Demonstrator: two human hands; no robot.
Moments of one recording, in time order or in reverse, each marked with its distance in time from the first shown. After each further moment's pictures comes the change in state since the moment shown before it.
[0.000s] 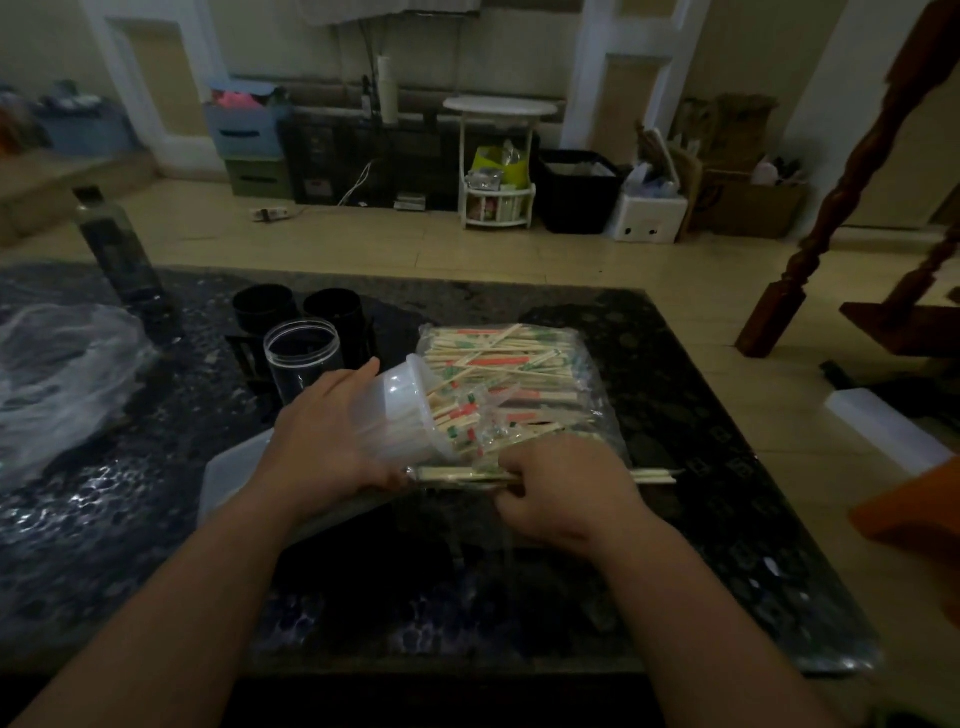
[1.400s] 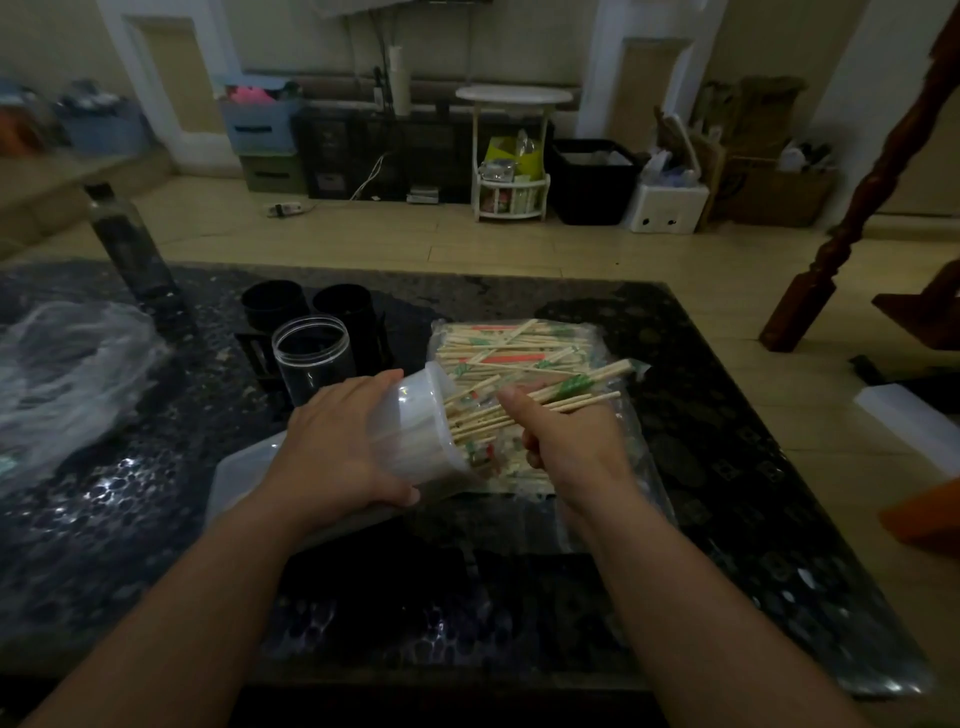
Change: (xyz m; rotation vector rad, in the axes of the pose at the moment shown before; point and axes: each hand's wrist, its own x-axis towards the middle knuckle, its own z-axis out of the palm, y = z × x) left_hand 0.003 -0.006 0.006 0.065 0.003 0.040; right_hand 0.038 -0.010 0.020 1.587 0.451 0.482
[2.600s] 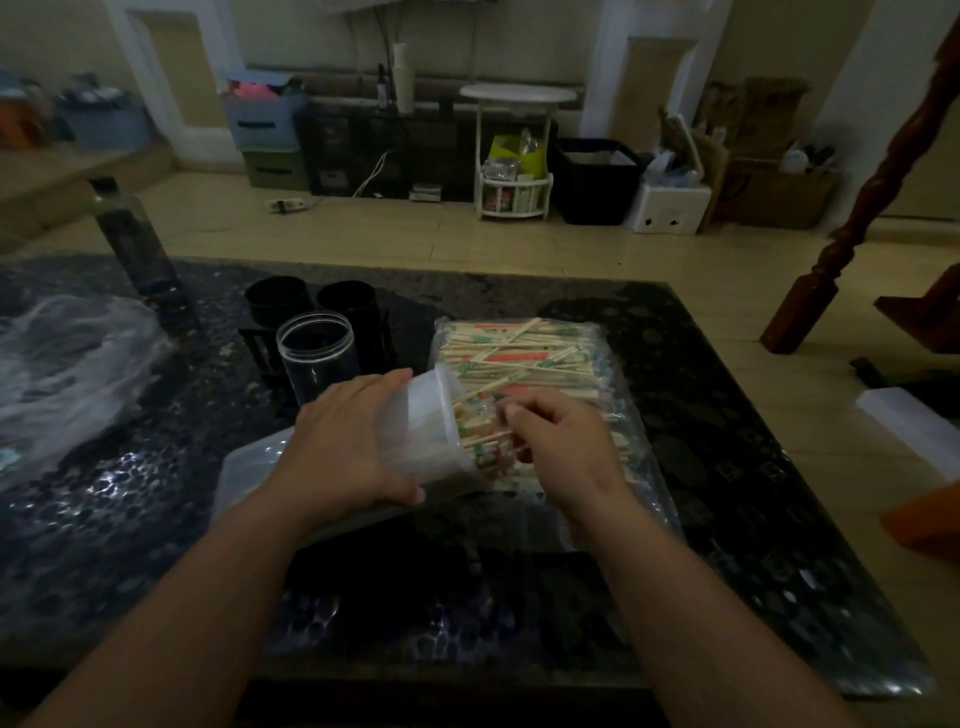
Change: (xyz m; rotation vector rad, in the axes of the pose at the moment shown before) left_hand -0.001 0.003 -0.001 0.023 -0.033 0.006; right_hand 0.010 0.016 -0.004 -0.367 -0.130 -0.099
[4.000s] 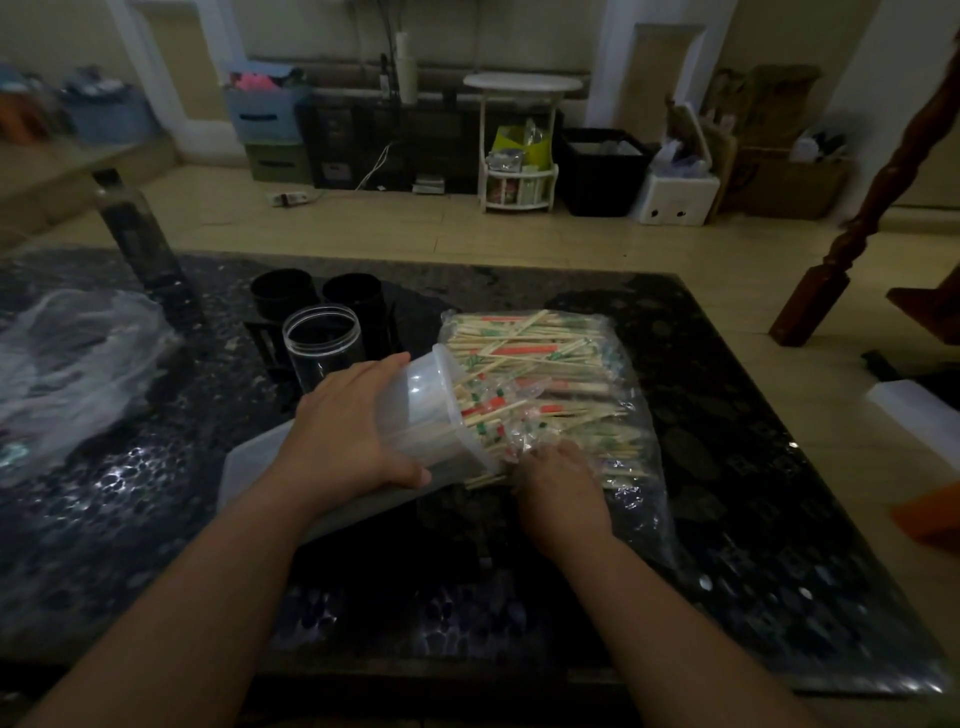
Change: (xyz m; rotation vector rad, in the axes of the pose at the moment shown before) left_hand 0.007 -0.010 0.001 -0.067 0.026 -0.020; right_hand 0.000 0.082 0.012 -1.160 -0.167 -0.218
